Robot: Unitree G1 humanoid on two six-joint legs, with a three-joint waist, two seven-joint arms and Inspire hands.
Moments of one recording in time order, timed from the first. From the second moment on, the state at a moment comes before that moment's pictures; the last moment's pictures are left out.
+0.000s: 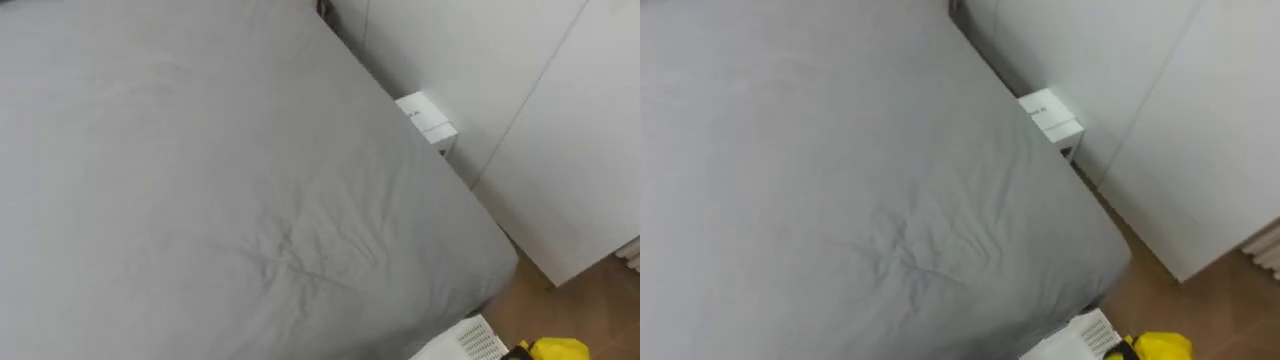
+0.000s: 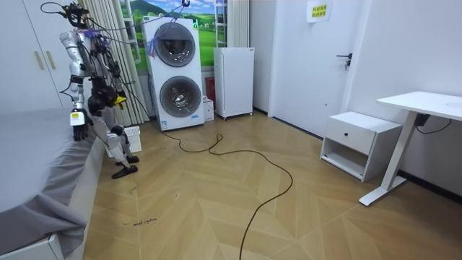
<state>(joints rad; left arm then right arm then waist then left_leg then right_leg) 0.24 0.23 0.09 1.09 0.01 0.27 0.16 0.14 -0.29 -0.35 0.94 0.08 0.03 -0.24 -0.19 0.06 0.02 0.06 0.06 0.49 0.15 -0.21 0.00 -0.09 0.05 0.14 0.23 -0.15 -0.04</state>
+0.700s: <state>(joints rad) 0.14 0.23 -0.08 1.14 -0.13 0.21 0.17 -0.12 -0.44 -0.35 1.02 0.08 -0.03 -0.39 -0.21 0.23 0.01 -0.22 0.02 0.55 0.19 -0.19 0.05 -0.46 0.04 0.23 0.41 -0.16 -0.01</state>
